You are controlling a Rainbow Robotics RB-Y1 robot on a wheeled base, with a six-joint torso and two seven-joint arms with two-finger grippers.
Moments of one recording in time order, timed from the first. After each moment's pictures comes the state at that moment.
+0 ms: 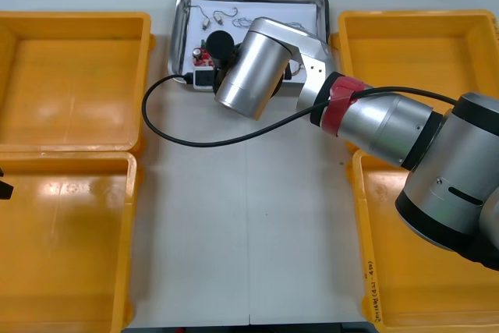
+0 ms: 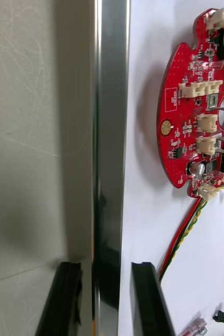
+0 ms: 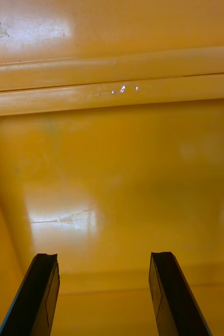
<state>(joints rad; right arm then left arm) -1.21 -0.22 0.96 -1.01 -0.39 1.07 2.02 -0.06 0.80 0.38 -2.17 0.89 1.91 -1.43</state>
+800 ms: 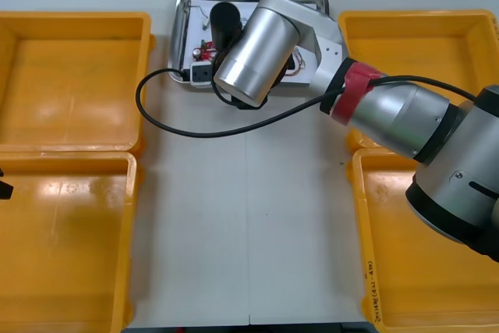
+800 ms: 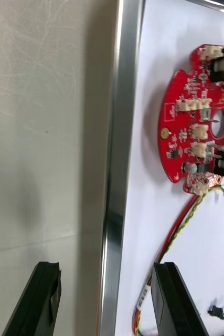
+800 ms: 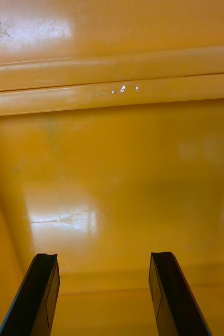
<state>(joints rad) -1.21 -0.27 0.89 -1.14 -0.50 1.20 2.12 -0.06 0.80 0.38 -2.17 0.89 1.91 -1.43</state>
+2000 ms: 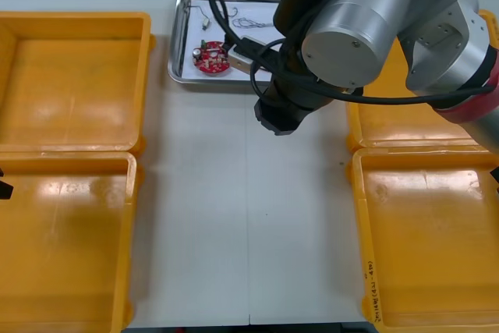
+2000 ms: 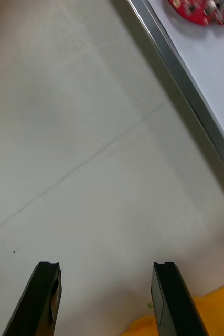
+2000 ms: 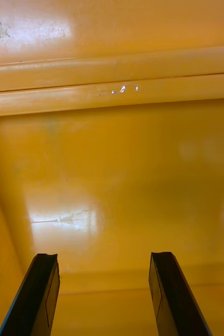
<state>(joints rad) -1.04 -0.58 0.68 -1.82 -0.91 1.64 1.41 -0.06 0.80 0.38 -2.17 0.89 1.91 -1.43</state>
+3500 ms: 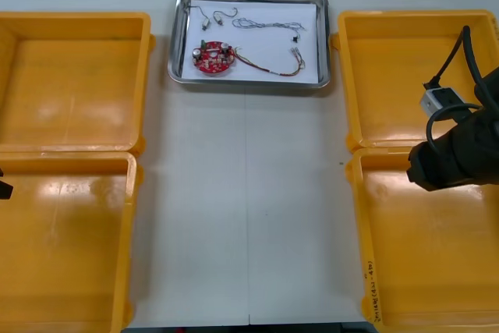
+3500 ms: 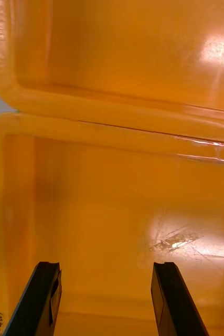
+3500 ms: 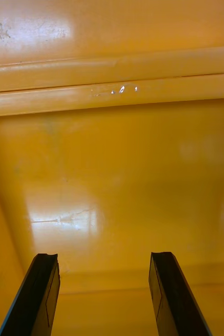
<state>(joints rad) -0.34 -0.82 0.12 -2.26 -0.82 1.89 1.06 -0.06 0.80 0.38 -2.17 0.89 1.91 -1.43</state>
